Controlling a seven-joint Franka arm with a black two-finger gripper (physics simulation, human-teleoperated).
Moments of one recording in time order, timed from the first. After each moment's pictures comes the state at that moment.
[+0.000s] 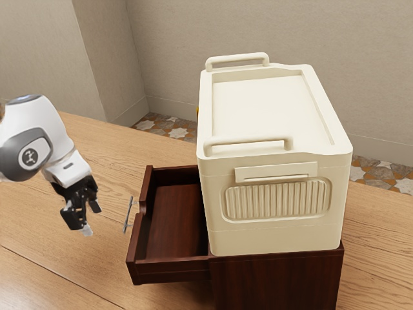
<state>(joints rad) -0.14 -0.44 0.25 -2.61 -0.06 2.20 1.21</state>
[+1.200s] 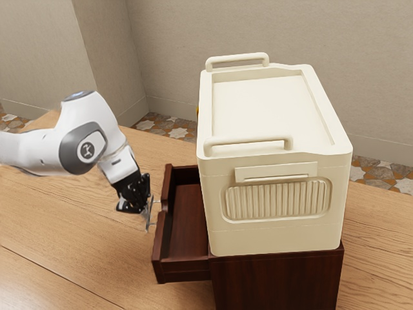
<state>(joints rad) -0.34 -0.18 0.25 -2.43 -0.26 2.32 1.47</state>
